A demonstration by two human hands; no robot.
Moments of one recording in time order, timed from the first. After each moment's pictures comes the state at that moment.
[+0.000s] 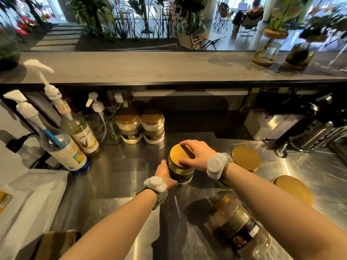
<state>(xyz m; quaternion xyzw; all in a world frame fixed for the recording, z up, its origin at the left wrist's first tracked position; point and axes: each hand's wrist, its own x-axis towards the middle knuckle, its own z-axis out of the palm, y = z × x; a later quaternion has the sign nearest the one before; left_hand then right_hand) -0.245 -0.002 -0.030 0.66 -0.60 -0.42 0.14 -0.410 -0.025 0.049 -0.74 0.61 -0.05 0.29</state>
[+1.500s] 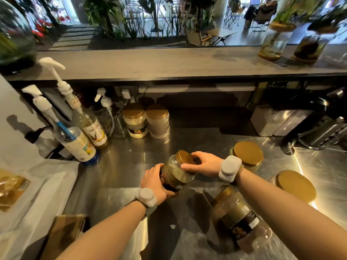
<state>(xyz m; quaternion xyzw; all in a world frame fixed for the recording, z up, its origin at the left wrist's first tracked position) -0.211 0.065 -0.022 0.68 -0.64 -0.30 0.18 -0.418 0.020 0.053 -0.67 0.59 -0.02 0.45</state>
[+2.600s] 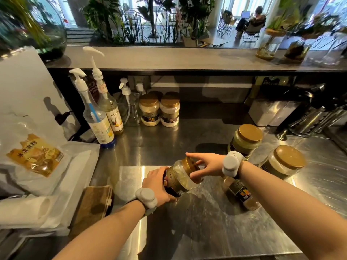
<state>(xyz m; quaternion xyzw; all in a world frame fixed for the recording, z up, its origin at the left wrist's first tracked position) -0.138 0.162 -0.023 0.60 -0.72 -0.31 0.18 -0.362 0.108 0.056 -0.69 0.55 0.07 0.46</state>
